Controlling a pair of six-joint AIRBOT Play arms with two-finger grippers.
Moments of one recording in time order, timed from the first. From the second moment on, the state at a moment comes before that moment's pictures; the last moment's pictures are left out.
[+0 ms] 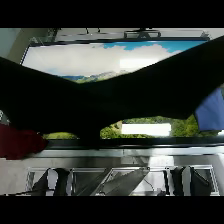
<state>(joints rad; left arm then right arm) 0.90 -0.79 1.46 -0.36 -1.65 -0.87 -0.77 -0.58 1.26 0.08 1.26 0.76</state>
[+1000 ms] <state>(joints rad) 0.31 -1.67 1.44 0.23 -1.34 -0.84 -0.39 -1.34 0.89 -0.13 0.85 0.63</state>
